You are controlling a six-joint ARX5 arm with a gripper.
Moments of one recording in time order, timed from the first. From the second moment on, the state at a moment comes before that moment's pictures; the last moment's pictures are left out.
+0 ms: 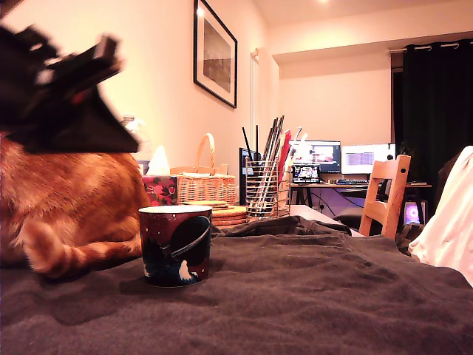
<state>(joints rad) -0.74 0.97 0.27 0.41 -0.12 -0.21</state>
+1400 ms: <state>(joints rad) -0.49 0.45 0.07 0.09 -0.16 -0.31</state>
